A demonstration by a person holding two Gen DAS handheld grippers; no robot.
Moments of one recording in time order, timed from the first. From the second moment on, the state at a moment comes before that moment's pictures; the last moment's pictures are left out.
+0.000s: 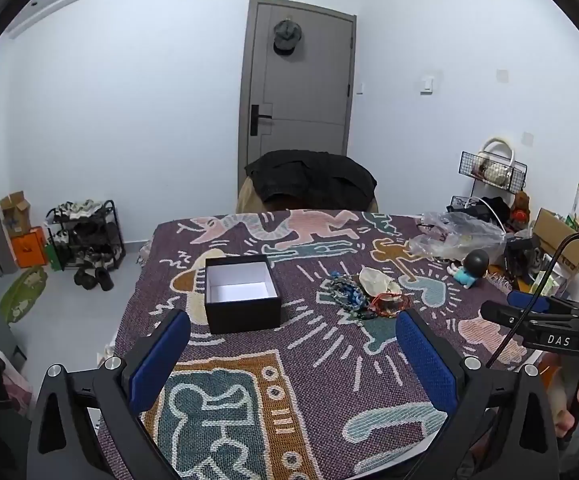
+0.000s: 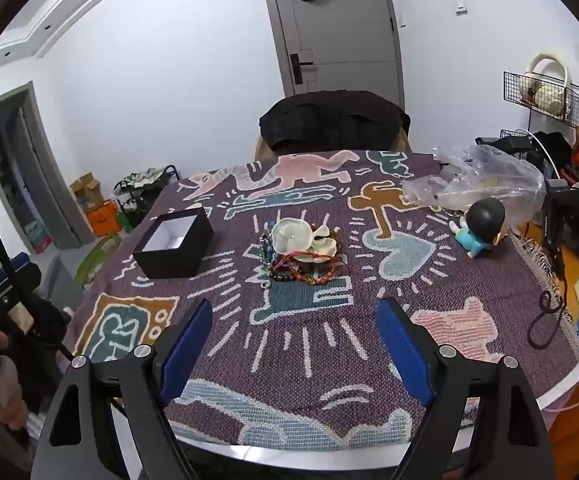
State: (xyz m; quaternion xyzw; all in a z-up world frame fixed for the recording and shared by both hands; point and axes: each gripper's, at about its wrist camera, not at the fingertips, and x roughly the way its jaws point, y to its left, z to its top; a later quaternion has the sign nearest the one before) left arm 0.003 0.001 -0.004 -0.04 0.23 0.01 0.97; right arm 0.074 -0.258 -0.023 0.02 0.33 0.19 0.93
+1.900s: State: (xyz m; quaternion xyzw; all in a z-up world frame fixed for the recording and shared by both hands) left arm -0.004 0.005 0.002 -0.06 0.21 0.00 0.98; right arm 0.072 -0.258 -0.019 0.02 0.31 0.19 0.93
